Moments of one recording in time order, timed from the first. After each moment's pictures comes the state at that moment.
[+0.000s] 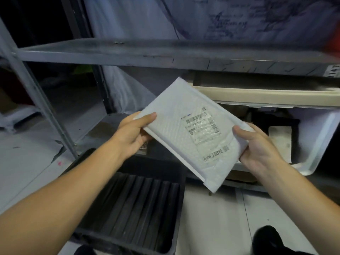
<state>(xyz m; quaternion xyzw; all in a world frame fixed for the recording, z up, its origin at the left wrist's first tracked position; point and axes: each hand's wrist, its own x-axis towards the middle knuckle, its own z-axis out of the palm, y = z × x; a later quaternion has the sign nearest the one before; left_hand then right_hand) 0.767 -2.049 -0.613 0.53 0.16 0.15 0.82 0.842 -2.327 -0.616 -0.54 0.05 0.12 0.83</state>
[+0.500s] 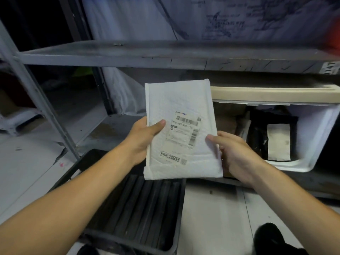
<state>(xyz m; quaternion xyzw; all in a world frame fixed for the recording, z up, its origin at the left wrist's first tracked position) 0.759 -2.080 -0.614 0.61 0.15 0.10 0.77 0.818 -2.309 -0.625 -0.65 -0.06 0.24 0.71</state>
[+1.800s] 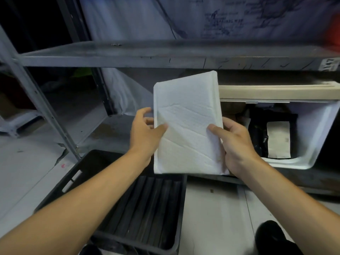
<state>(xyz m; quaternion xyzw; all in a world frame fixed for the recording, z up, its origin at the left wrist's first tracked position) 0.754 -2.100 -0.611 0.73 0.21 0.27 0.59 0.819 -2.296 -0.621 -0.64 -0.09 0.08 0.76</state>
